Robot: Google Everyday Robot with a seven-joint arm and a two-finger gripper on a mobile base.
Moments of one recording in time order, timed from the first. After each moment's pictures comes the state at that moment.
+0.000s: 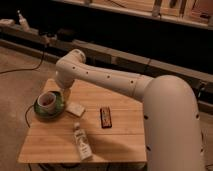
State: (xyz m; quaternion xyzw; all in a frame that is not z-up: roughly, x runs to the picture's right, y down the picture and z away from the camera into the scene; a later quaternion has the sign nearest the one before) arm -0.237 -0.004 0.786 -0.16 -0.27 -0.17 0.93
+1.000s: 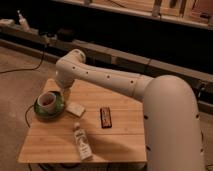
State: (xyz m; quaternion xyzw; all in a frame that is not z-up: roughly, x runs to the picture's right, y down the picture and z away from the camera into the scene) arm -0.235 -0.002 0.786 -0.16 -0.27 -0.18 0.93
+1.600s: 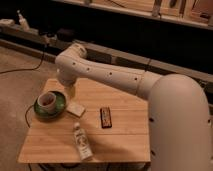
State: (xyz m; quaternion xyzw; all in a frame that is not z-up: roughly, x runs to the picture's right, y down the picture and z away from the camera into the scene) arm -0.210 -0.015 0.758 -0.14 -0.26 -0.27 0.92
